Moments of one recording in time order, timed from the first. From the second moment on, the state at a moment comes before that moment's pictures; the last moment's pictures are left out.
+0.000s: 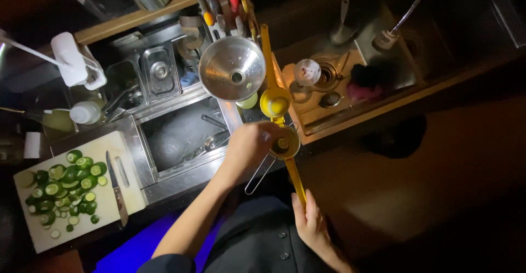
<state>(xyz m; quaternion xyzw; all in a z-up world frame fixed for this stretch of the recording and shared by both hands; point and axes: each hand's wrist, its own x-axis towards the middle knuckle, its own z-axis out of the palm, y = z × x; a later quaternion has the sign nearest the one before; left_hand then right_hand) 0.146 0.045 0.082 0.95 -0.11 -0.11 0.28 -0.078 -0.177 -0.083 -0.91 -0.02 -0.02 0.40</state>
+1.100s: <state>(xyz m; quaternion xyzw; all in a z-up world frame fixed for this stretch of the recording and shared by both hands) 0.018 0.014 0.112 0.58 0.14 -0.32 0.73 -0.053 -0.205 -0.008 -0.93 -0.24 -0.22 0.18</state>
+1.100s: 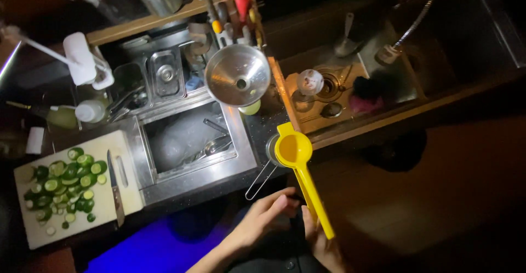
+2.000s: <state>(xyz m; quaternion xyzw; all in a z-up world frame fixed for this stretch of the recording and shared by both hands) 0.042 -0.051 0.079 0.62 0.19 -0.22 0.73 0.011 -0.281 -0.022 -0.89 0.05 0.37 0.27</state>
